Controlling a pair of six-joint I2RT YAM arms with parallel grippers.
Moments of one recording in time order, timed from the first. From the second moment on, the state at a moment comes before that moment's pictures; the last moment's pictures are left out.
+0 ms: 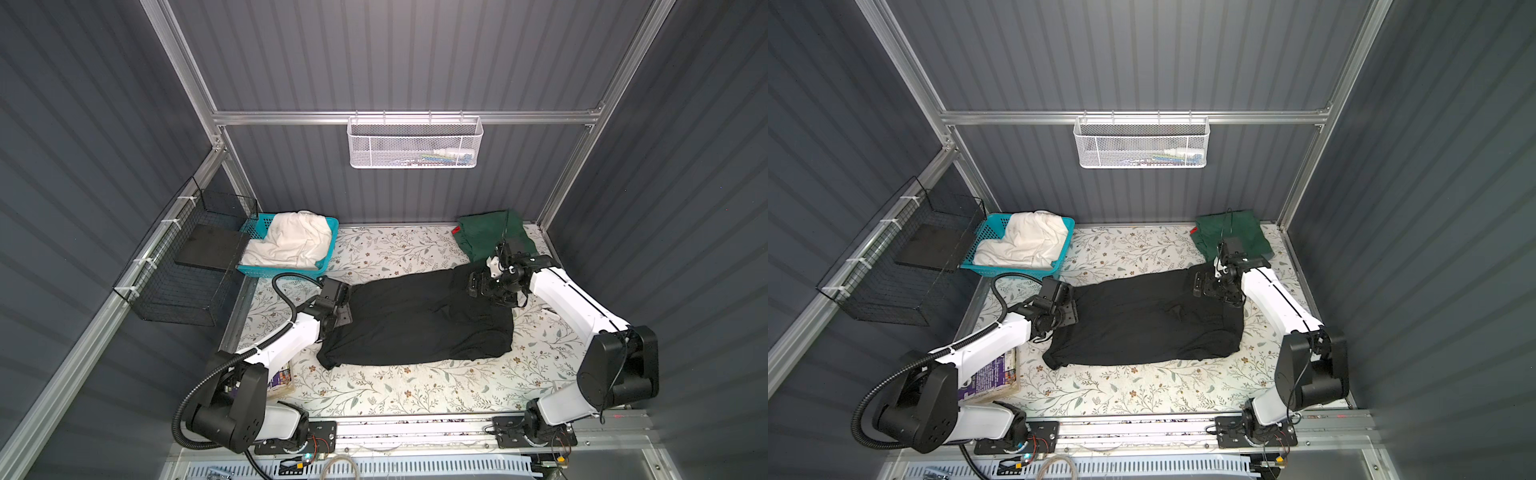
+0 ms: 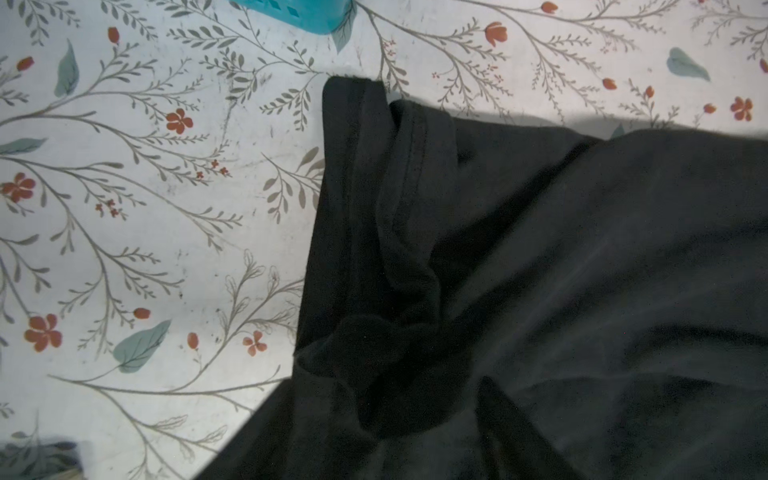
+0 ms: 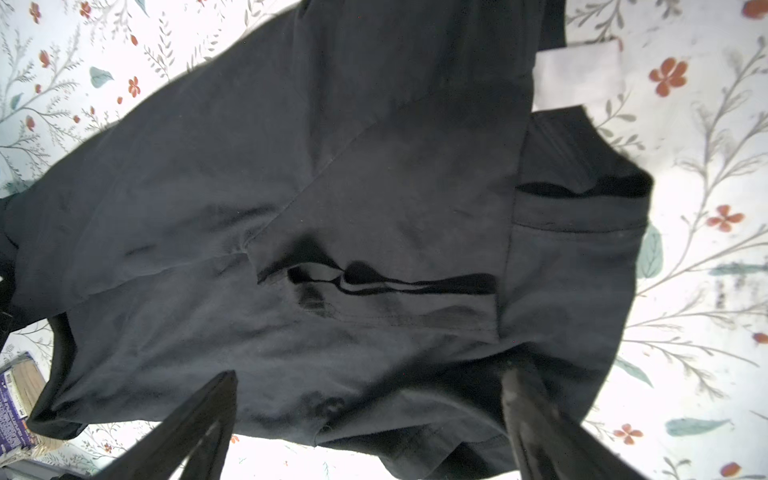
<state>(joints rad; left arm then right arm) -0.40 1.36 0.77 -0.44 -0.27 -0.55 0.19 1.53 1.21 -0.89 -0.18 0.38</state>
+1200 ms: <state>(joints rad) -0.40 1.09 0.57 -0.71 -0.19 -0.79 0.16 1.39 0.75 -0.89 -0.13 0.61</state>
